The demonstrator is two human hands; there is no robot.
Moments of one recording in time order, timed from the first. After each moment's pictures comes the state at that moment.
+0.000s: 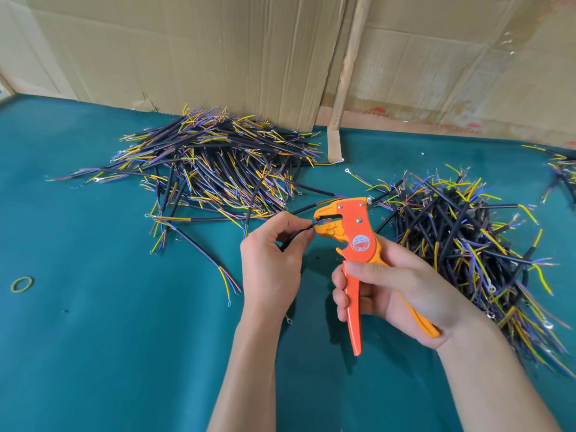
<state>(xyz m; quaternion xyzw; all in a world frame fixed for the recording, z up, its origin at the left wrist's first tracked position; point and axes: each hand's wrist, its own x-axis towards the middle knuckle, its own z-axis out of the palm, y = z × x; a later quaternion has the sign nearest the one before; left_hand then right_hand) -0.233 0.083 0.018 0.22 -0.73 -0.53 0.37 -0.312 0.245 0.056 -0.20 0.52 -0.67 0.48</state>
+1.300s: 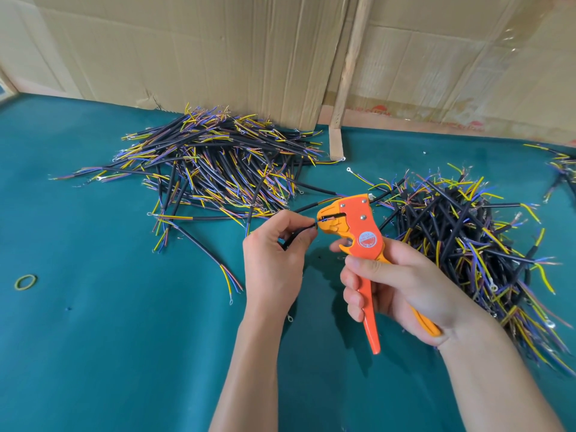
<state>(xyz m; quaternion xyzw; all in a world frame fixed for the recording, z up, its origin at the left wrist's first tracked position) -0.233 0.084 0.018 0.21 -0.73 -0.52 0.38 -0.311 0.244 0.057 -0.18 0.54 -0.67 0.47</state>
